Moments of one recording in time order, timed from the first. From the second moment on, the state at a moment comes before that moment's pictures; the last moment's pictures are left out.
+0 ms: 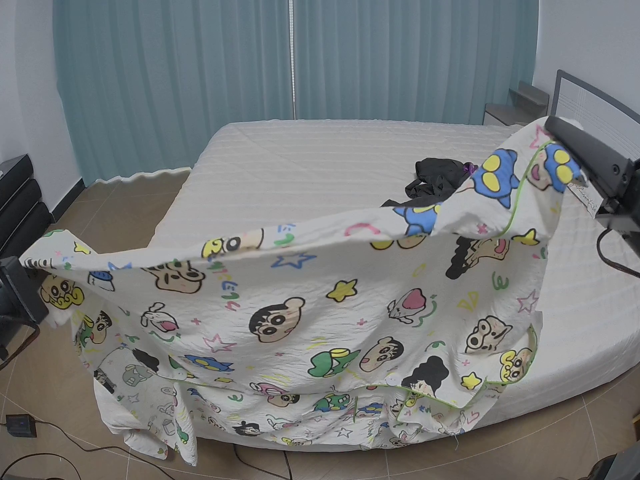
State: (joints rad) left arm -0.30 0.92 -0.51 -0.38 0.08 -0.27; right arm 0.63 1.20 -0.65 -0.84 0.12 0.50
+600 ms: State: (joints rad) left arm -0.29 1.25 -0.59 -0.49 0.08 -0.40; right arm 0.50 1.47 -0.67 -1.00 0.12 0.50
